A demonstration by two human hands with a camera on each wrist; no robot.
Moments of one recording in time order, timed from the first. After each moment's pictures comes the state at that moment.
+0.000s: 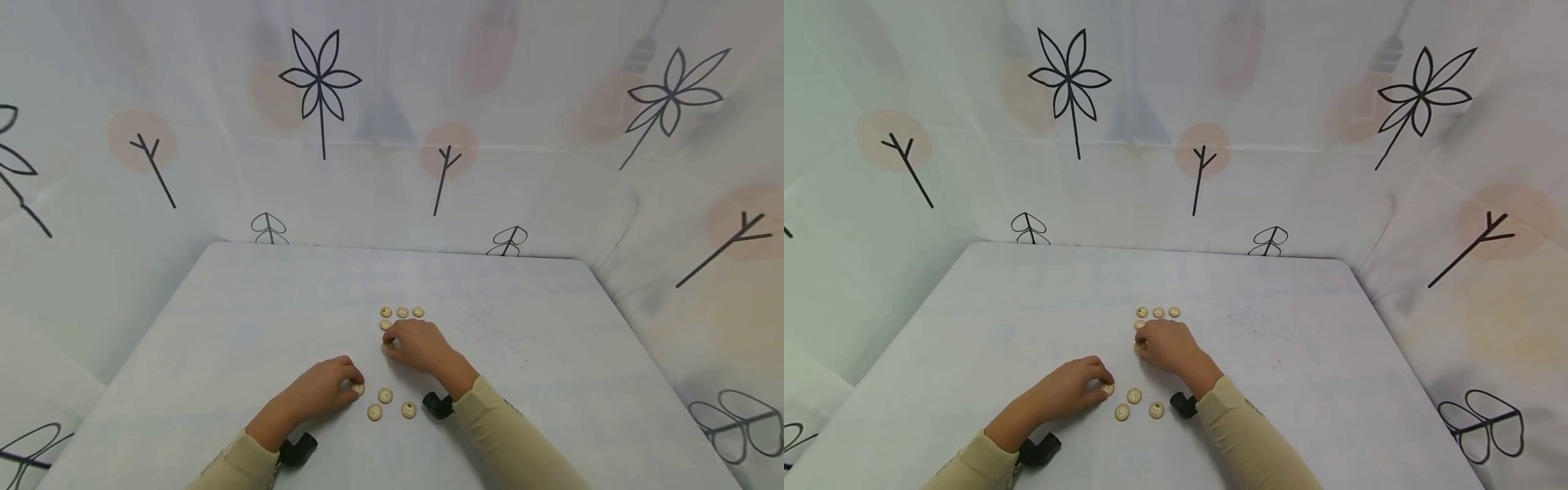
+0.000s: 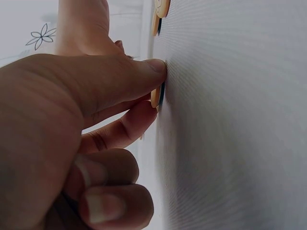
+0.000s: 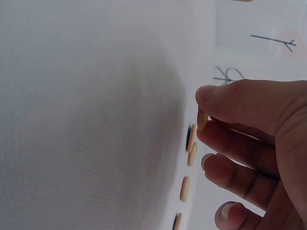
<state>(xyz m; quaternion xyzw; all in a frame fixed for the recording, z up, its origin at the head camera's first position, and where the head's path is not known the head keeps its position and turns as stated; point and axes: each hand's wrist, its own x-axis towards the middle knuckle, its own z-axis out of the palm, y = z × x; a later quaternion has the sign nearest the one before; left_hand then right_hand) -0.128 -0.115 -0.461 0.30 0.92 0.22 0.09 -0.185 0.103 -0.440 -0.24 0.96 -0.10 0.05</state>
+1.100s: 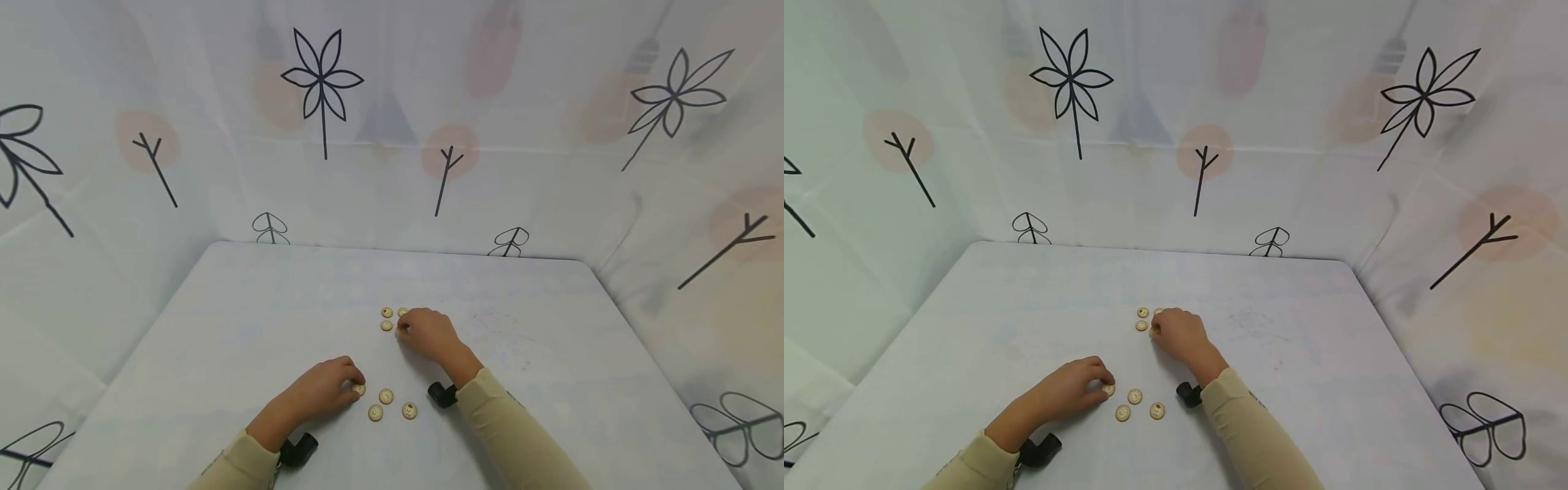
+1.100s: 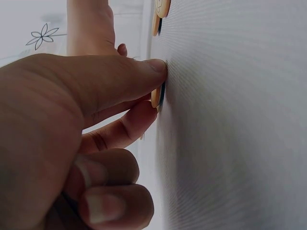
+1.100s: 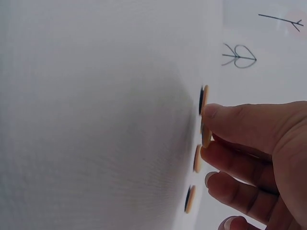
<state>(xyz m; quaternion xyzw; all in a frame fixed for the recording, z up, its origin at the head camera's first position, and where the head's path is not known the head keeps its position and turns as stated) -0.127 -0.114 -0.458 0.29 0.92 0.22 0.11 -0.202 0.117 -0.440 -0.16 0.98 -0.11 0.02</state>
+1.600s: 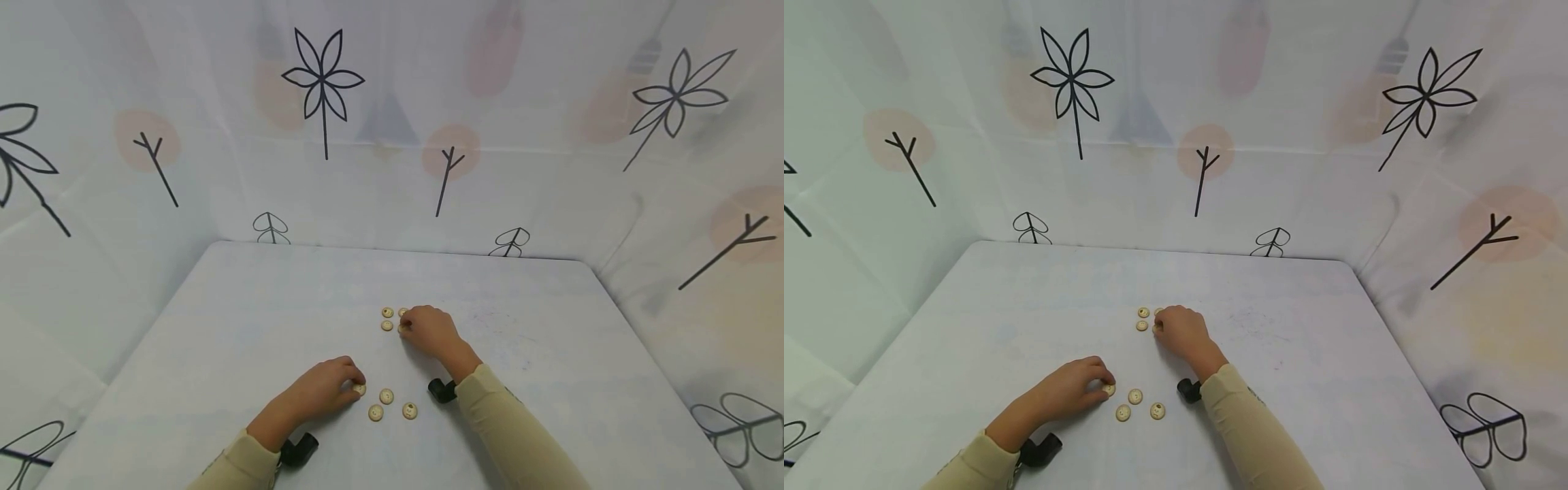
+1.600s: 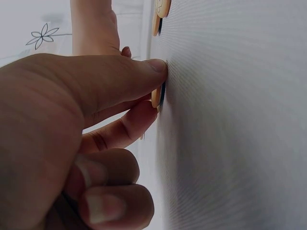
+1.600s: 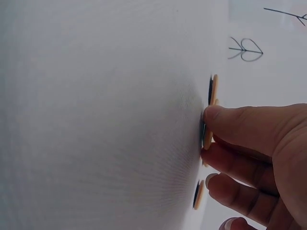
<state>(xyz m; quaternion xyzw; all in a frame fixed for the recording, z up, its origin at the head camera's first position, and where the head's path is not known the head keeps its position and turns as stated) -0.127 -0.113 -0.455 0.28 0.93 0.22 0.12 -0.210 0.118 -0.443 -0.15 0.98 -0.11 0.01</state>
